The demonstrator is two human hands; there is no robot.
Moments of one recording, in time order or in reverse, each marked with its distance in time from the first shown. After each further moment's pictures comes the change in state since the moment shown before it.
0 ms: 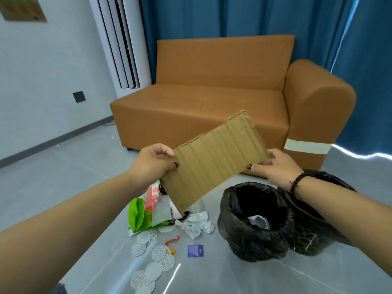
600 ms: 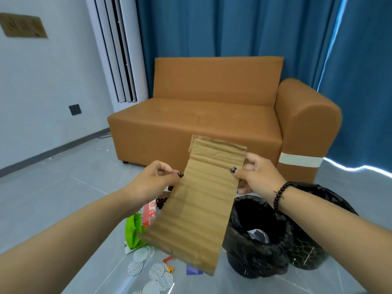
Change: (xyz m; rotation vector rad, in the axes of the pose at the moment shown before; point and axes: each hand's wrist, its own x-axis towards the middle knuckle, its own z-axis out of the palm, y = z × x) left_hand -0.019 0.012 -0.013 -0.062 -0.131 -0.081; right_hand -0.022 -0.045 0.024 0.344 -0.124 -0.073
